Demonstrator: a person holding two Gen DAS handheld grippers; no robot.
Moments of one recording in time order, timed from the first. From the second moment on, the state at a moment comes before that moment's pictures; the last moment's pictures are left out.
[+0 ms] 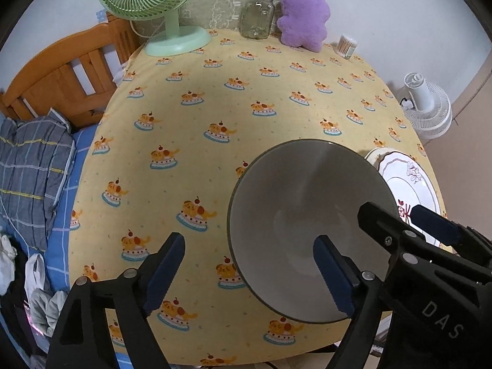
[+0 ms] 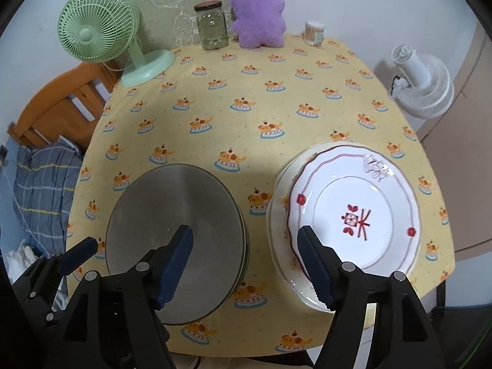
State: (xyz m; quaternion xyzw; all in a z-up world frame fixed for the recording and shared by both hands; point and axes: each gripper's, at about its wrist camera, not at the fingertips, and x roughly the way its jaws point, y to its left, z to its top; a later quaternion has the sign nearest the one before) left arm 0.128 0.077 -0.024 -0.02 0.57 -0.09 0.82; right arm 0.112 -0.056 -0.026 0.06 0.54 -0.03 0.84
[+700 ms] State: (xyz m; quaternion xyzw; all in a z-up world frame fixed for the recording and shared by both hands) left arm 0.137 0.056 -0.051 -0.03 0.60 -0.02 0.80; right arm 0.150 -0.077 -0.080 0.12 0.58 0.06 0.80
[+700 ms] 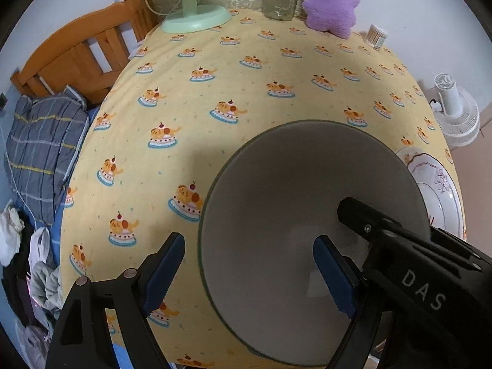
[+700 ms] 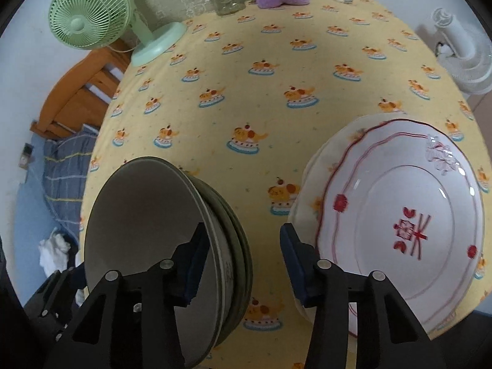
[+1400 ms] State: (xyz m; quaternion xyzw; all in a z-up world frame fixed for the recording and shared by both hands) left arm 0.146 0.060 -0.064 -0.03 0.61 -0.06 0.79; right arm 0.154 -0.063 -0.086 0.13 0.60 0.08 0.79
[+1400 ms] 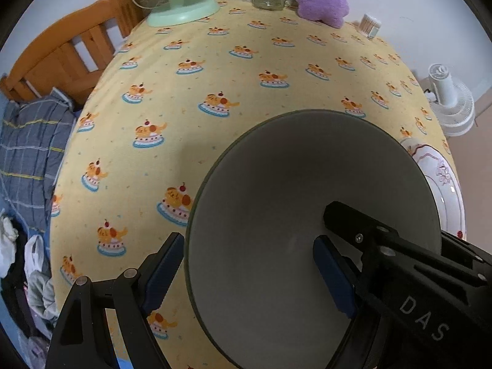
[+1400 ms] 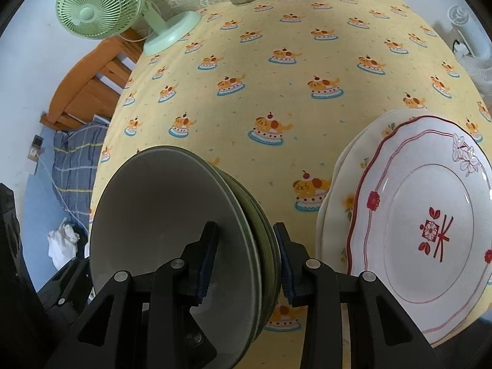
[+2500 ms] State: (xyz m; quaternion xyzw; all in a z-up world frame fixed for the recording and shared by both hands) left arm 0.146 0.062 -0.048 -0.05 0.60 -0.18 0.78; right arm 0.146 -0.052 -0.065 0.12 0.59 0.01 0.80
